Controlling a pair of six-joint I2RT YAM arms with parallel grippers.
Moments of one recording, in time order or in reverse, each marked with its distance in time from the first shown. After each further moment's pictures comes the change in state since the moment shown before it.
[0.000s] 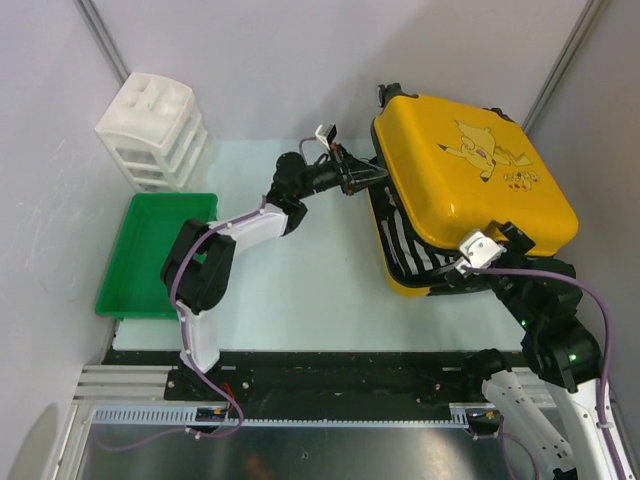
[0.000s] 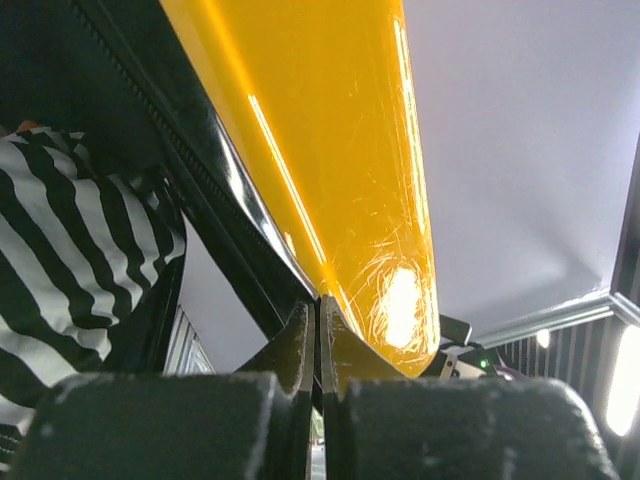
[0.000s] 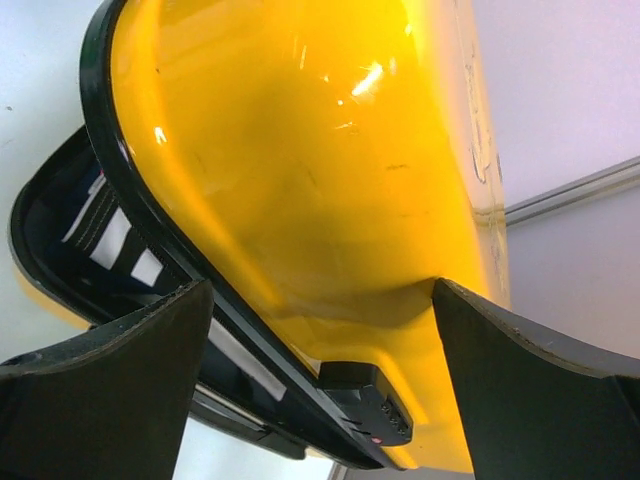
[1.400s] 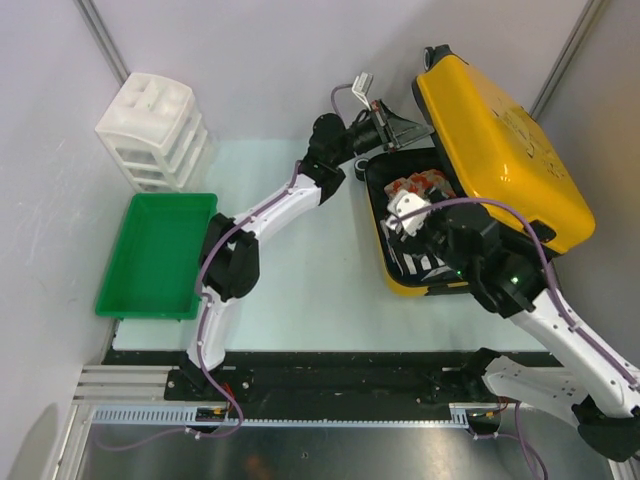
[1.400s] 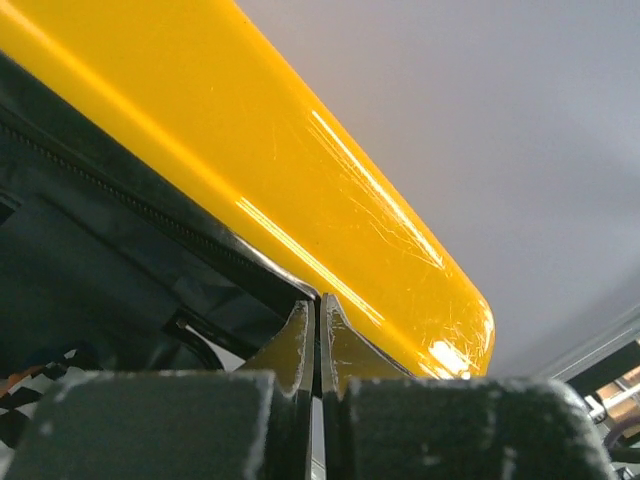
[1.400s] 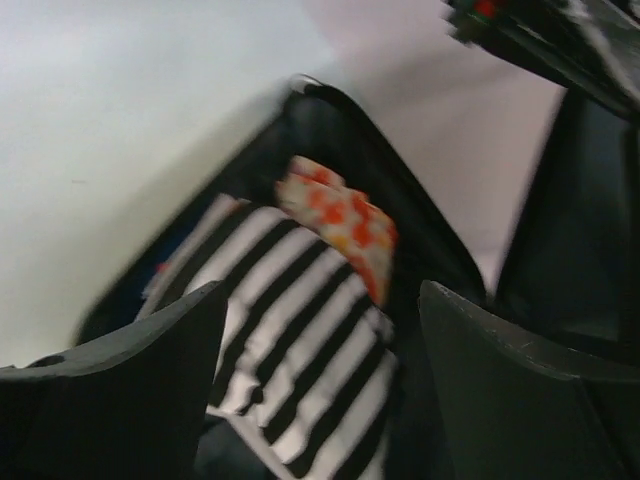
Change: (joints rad) left arm -0.113 0.248 0.658 -0.280 -0.140 0.361; right arm 0.406 0.443 0.190 0.125 0.215 0.114
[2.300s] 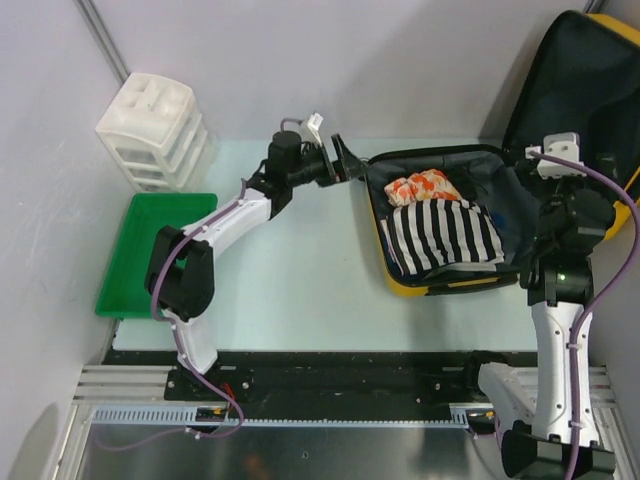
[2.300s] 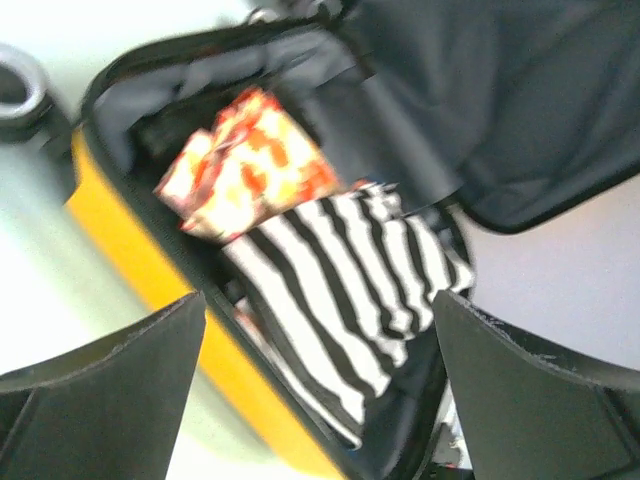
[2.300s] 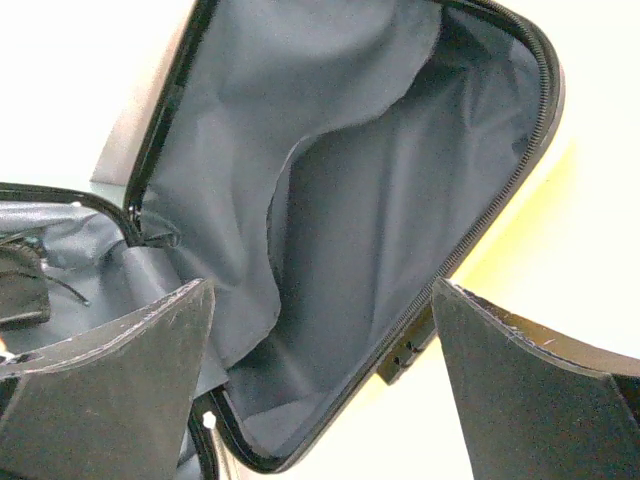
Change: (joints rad) left arm 0.181 -0.339 -0.529 -0.381 -0.068 0.425; right arm -0.843 -0.061 -0.033 0.454 0.109 -0.039
